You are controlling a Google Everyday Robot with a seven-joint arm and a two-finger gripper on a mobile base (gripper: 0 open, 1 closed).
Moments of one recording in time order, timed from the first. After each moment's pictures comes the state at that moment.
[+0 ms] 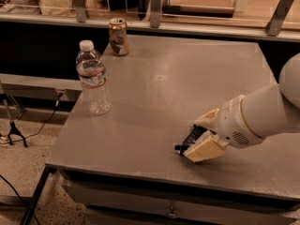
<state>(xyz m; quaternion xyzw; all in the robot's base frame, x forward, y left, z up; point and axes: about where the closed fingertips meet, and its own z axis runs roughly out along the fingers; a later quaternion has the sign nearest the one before) 0.412 -0.116 0.822 -0.52 0.80 0.15 0.26</state>
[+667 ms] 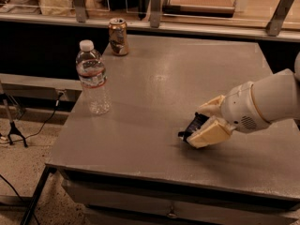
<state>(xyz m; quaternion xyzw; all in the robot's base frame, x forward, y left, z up) 0.439 -0.120 0.844 -0.53 0.78 0.18 0.30</state>
